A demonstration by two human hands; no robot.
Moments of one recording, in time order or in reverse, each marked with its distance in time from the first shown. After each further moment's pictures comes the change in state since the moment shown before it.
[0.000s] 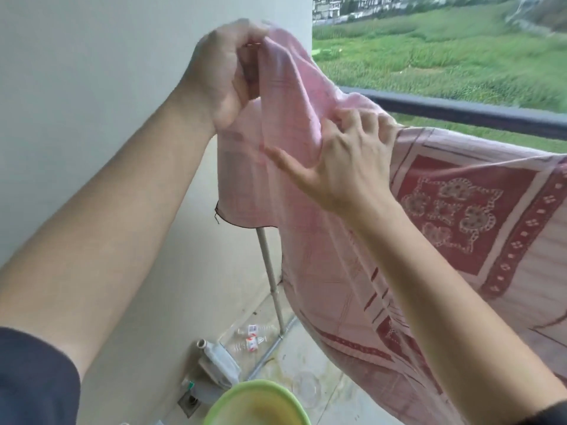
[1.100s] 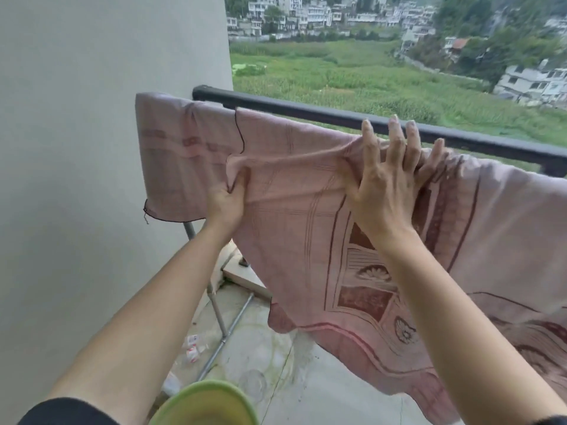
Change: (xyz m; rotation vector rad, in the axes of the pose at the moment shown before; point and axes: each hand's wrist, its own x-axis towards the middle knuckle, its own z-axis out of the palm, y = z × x) left_hand -0.106 -0.163 0.096 0.225 0.271 -0.181; right_hand -0.100 0.149 -0.054 -0.337 0.246 0.227
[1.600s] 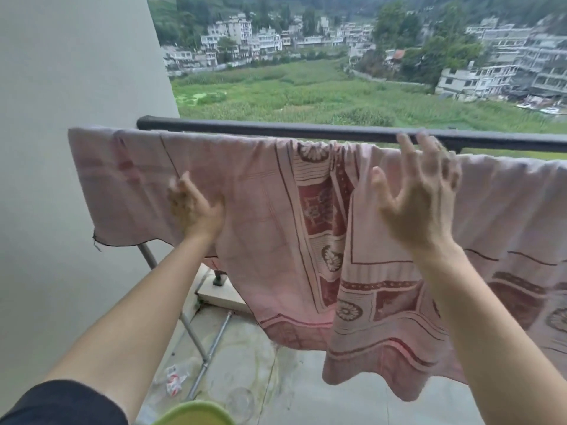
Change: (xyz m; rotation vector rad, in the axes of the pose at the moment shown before) left_hand -0.038 -0.001 0.073 0.654 0.249 0.370; right_hand -0.059 0.164 -0.095 0.158 0.119 0.136
